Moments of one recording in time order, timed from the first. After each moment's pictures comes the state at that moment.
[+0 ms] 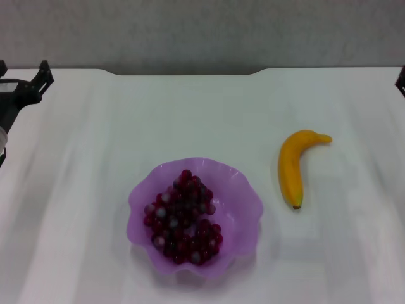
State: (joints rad) left arm -0.62 -2.04 -1.92 -0.22 0.13 -0.84 2.84; right arm 0.53 2.01 -1.83 -0.32 0.73 -0.79 0.00
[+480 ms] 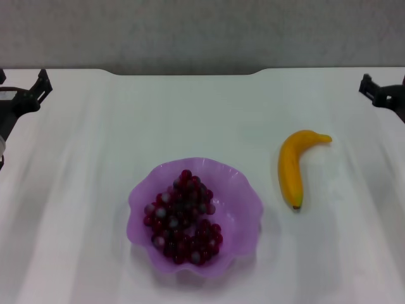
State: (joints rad) left arm -0.61 -2.04 -1.91 -0.21 0.14 -0.84 2.84; right arm 0.52 2.00 -1.67 -0.63 0.73 -0.25 -0.23
